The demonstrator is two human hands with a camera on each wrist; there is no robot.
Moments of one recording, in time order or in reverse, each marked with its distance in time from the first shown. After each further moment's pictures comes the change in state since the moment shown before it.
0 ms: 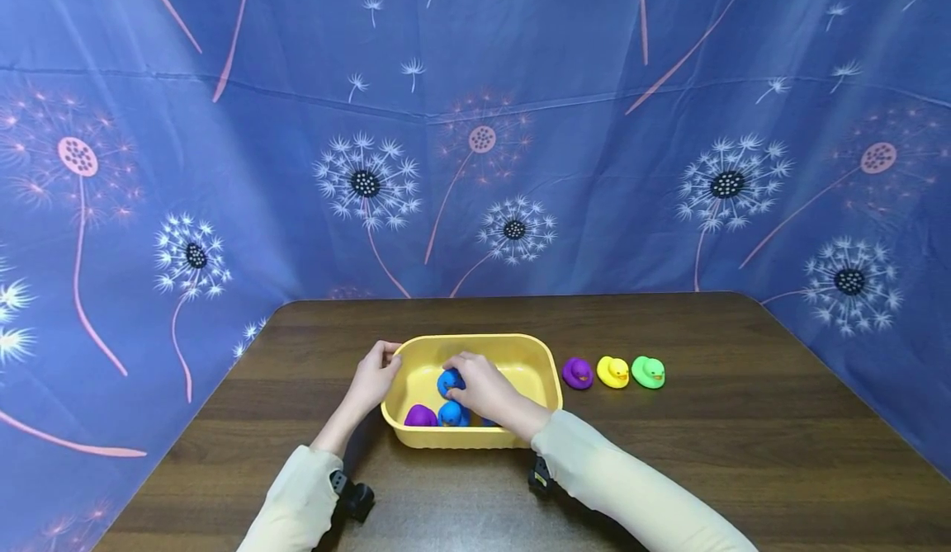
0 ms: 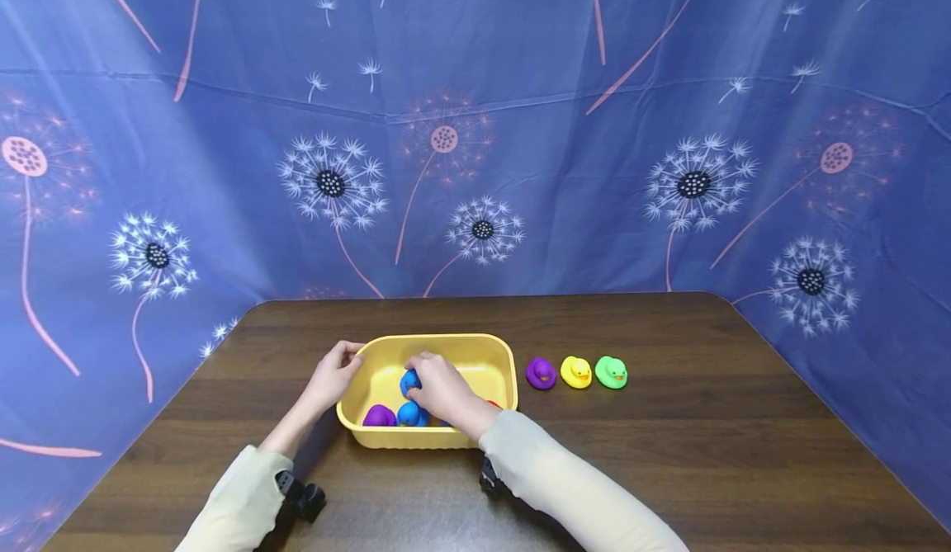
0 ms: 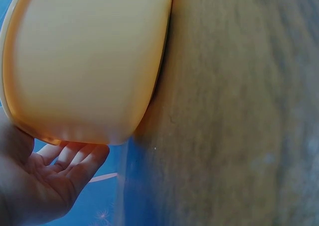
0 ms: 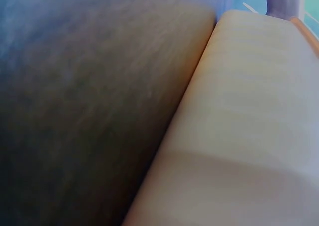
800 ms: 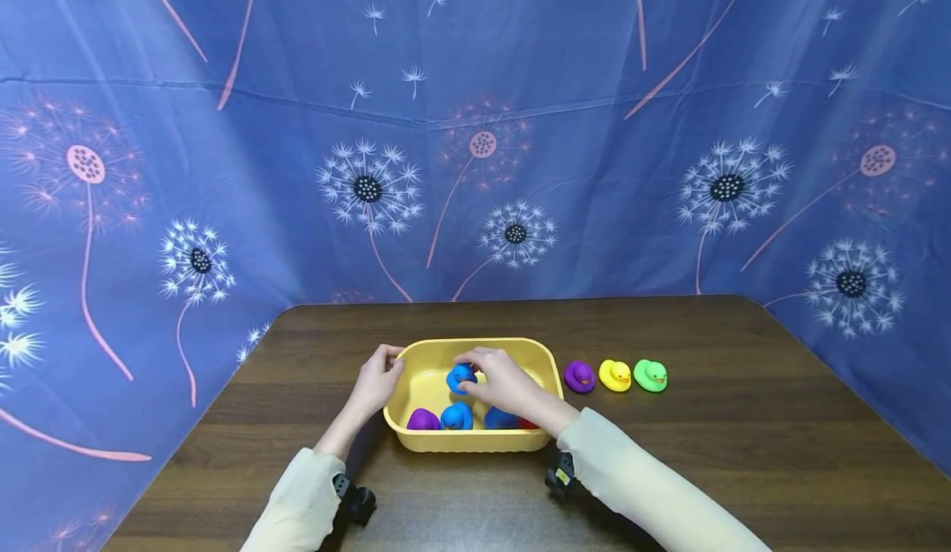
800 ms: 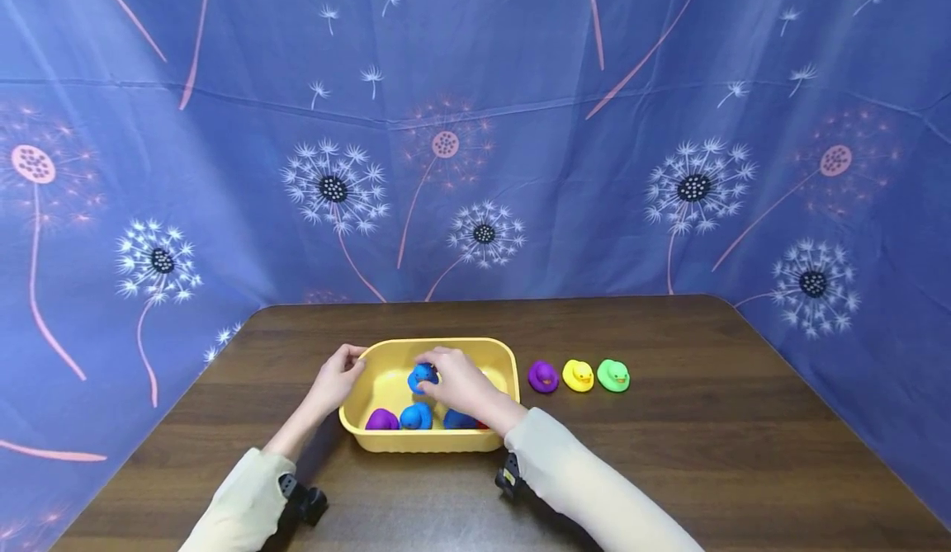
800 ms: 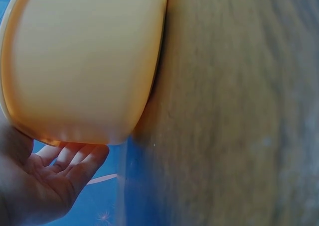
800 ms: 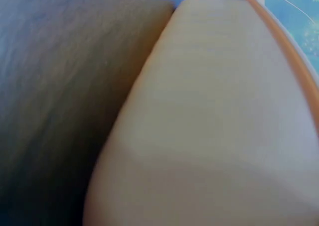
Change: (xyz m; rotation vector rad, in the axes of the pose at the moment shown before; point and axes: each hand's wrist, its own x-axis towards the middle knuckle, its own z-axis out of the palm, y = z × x) left_hand 0.000 0.001 0.001 0.008 0.027 0.028; right_hand -0.011 0.015 -0.026 0.090 0.045 -0.140
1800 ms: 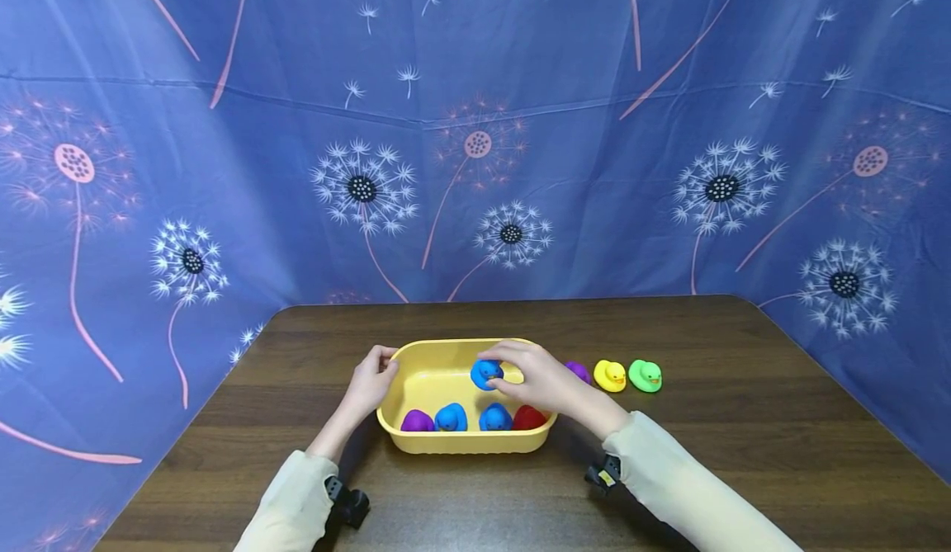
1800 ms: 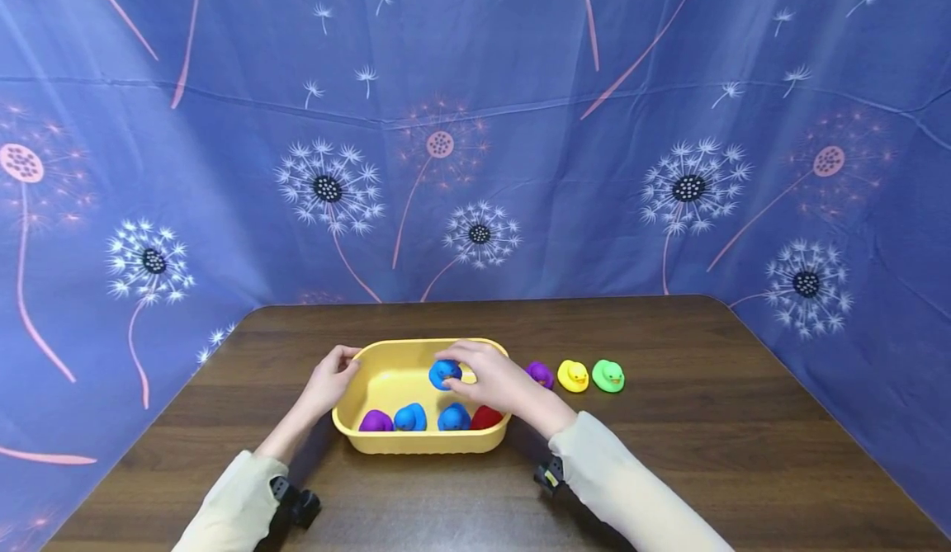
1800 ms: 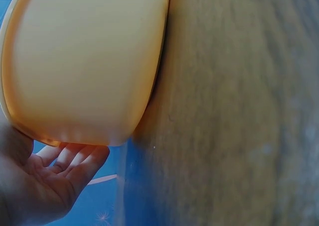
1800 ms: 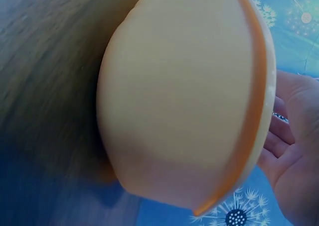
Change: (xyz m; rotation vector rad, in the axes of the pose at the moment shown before) left_hand 0.000 -0.002 0.000 0.011 0.007 -0.001; right_hand -0.033 0.018 -0.049 -0.100 0.050 -0.210
